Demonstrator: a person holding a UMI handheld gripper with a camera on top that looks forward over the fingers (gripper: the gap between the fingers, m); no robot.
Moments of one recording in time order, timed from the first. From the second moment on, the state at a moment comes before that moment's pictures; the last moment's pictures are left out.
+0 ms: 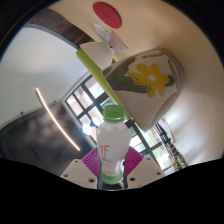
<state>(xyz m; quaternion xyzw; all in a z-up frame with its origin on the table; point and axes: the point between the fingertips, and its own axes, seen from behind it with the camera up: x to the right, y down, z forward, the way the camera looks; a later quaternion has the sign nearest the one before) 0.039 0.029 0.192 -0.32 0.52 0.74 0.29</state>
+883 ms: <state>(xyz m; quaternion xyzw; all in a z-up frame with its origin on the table) 0.309 0.039 0.094 -0.78 0.05 -0.04 0.62</state>
